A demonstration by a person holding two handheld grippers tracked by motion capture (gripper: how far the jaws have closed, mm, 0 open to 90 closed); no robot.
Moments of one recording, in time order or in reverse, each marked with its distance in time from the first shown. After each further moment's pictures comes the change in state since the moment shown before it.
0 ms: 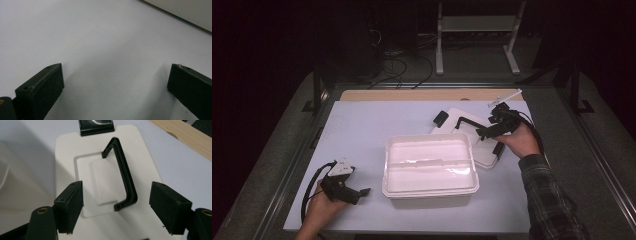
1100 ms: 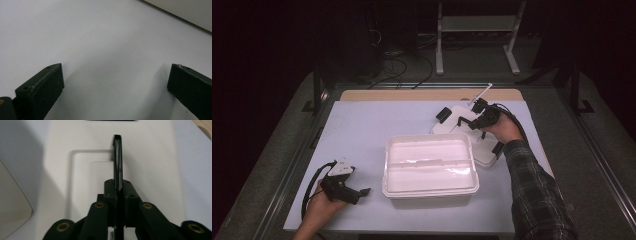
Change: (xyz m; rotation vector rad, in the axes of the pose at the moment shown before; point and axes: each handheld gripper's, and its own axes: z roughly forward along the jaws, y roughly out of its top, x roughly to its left) left arm 0.000 0.000 0.000 0.000 0.000 0.000; right arm -0.008 0.034 0.059 0.195 0.042 -0.119
